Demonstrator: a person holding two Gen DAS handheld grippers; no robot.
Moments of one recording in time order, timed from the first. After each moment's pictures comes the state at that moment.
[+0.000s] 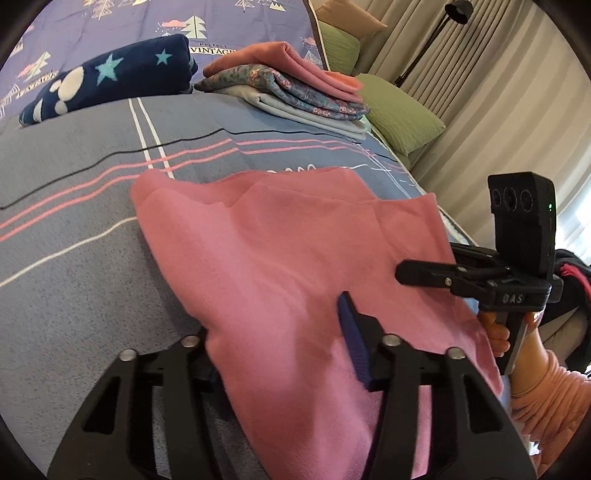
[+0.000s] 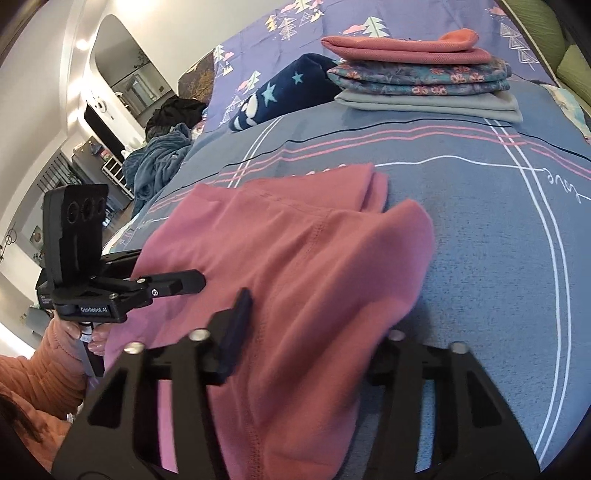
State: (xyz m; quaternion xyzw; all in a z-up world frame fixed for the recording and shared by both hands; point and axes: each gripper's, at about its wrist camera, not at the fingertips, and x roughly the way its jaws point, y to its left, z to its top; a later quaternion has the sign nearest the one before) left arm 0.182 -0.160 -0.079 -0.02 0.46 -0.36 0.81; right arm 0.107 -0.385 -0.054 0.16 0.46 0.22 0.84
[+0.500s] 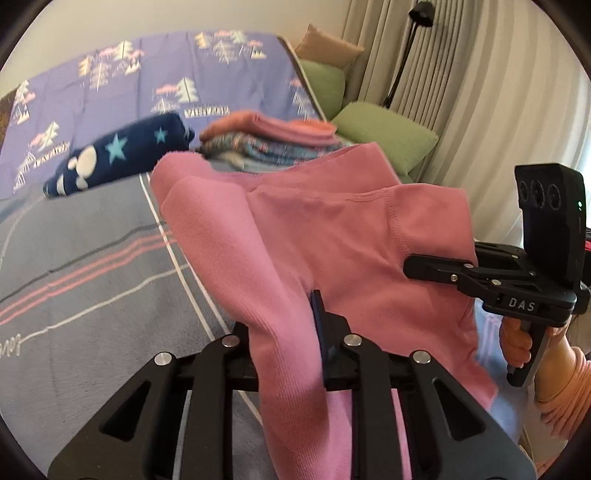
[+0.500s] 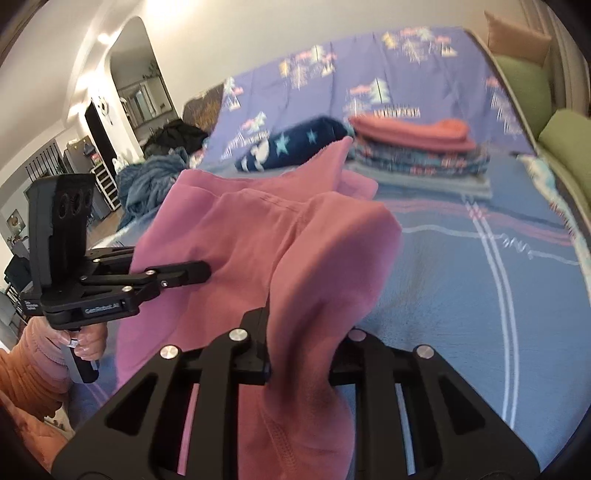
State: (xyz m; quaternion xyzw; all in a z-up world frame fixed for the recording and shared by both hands) left arm 0.135 -0.159 -0.020 0.03 0.36 -0.34 0.87; right arm 0.057 -0.368 0.012 0.10 0.36 0.19 0.91
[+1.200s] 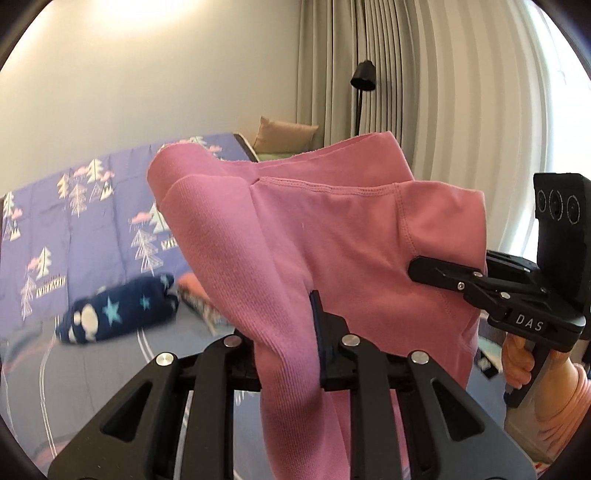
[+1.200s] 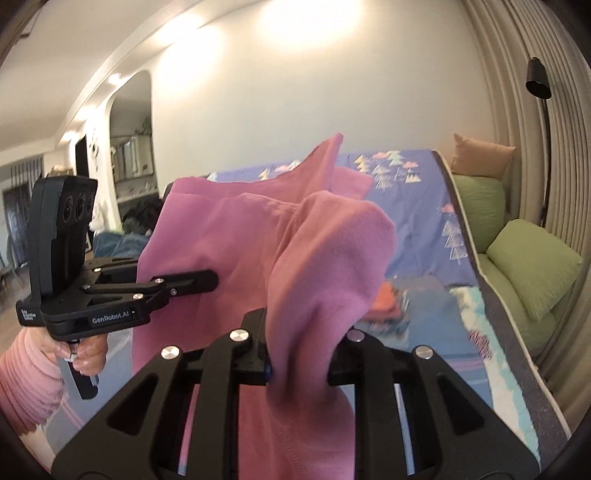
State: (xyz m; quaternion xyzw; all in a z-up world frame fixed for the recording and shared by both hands) left arm 0.140 -0.219 0.158 0.06 0.21 -0.38 0.90; right arm 0.048 -0.417 0.184 0.05 0.19 0.10 0.98
